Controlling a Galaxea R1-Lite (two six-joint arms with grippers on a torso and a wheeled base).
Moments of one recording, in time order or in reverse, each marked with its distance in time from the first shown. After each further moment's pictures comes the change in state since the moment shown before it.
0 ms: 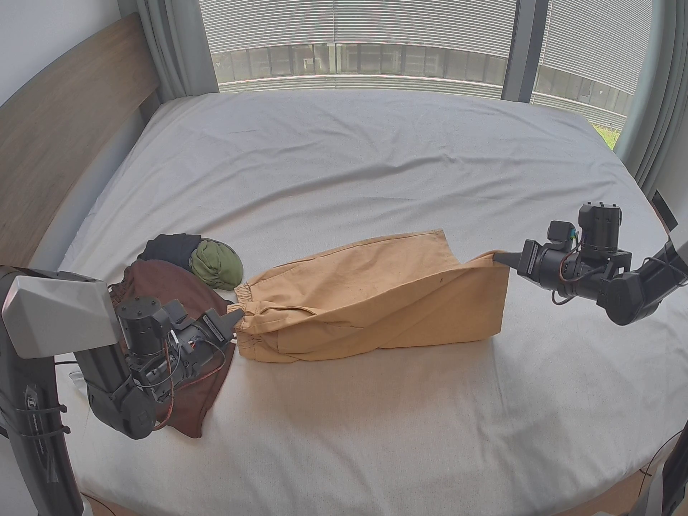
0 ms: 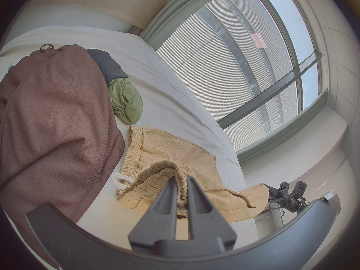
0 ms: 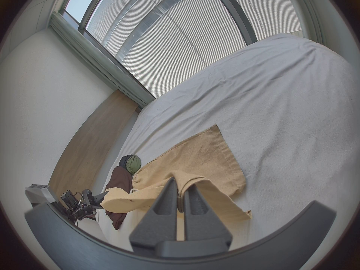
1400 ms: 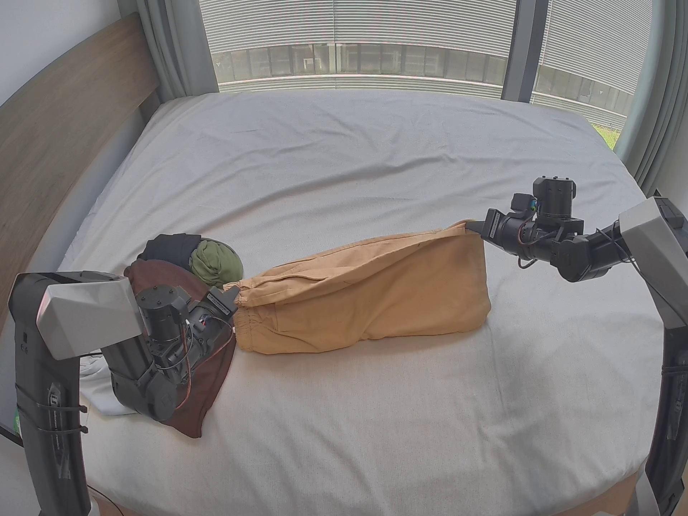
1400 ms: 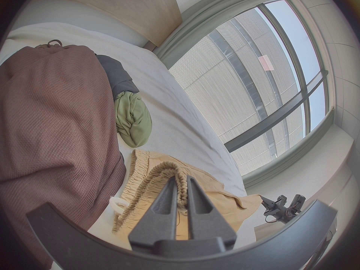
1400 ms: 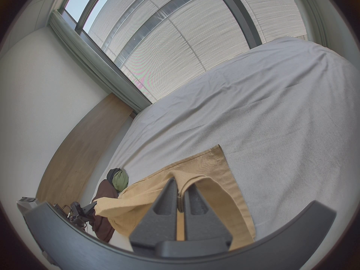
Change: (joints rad) left arm 0.006 0.127 -0.219 0.000 0.170 -0.099; right arm 0.021 0.315 -0.578 0.219 -0.050 0.000
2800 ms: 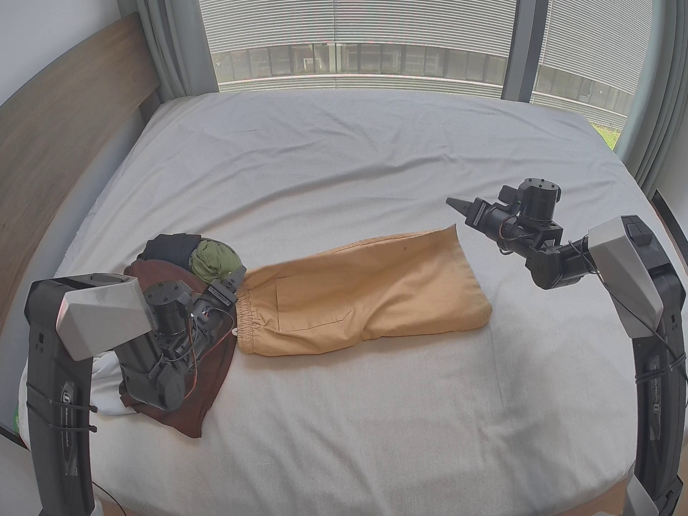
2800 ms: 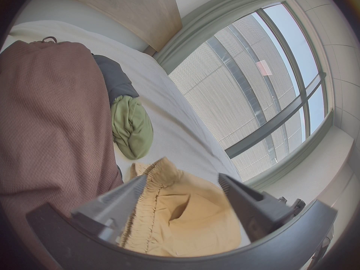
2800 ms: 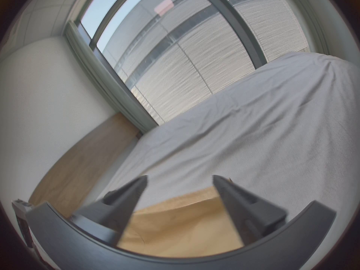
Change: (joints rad) left arm 0.024 0.086 -0.135 0.000 0.020 0.000; right arm 0.018 0.189 -0.207 -0.212 -0.054 0.049
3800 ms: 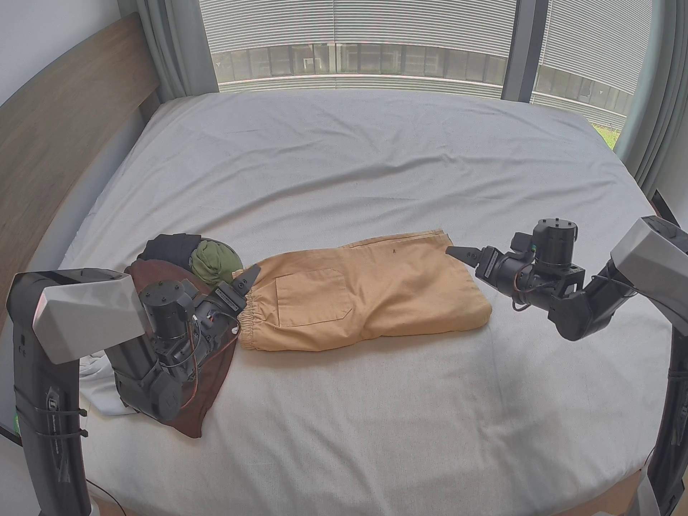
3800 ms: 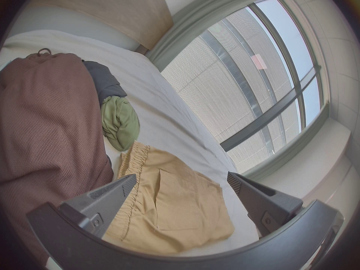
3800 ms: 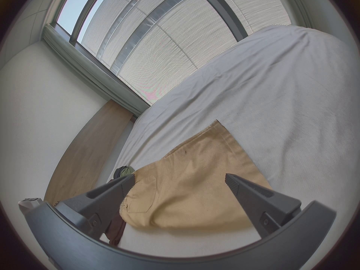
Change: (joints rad) left arm -0.062 -0.108 0.121 -0.001 0.002 0.051; right arm 0.053 -0.253 0.639 -0.195 -0.028 0.094
